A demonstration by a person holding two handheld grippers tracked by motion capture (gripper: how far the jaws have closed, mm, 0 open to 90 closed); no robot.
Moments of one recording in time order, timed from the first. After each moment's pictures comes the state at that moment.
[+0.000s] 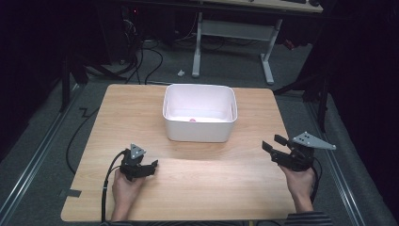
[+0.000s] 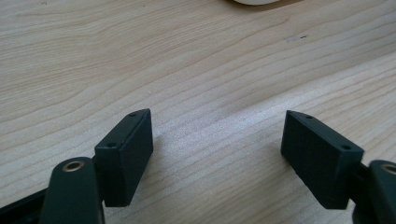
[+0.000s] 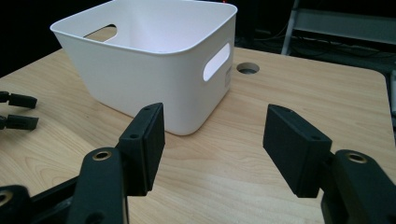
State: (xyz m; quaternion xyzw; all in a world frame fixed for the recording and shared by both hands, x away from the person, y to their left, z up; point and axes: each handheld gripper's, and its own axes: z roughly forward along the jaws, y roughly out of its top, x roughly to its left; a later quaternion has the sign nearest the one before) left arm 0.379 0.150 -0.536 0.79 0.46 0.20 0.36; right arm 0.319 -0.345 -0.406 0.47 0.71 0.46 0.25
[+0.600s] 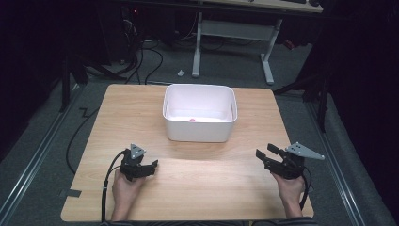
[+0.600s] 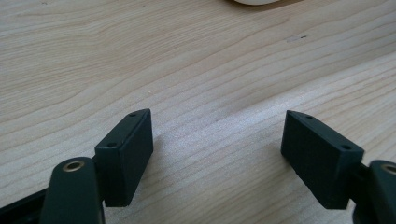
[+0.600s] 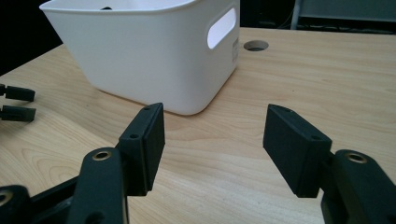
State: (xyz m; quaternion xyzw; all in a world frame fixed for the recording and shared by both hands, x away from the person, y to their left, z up) left arm 0.379 0.150 -0.536 0.79 0.46 0.20 0.36; right arm 0.318 -0.339 -0.452 0.49 0.69 0.48 0.23
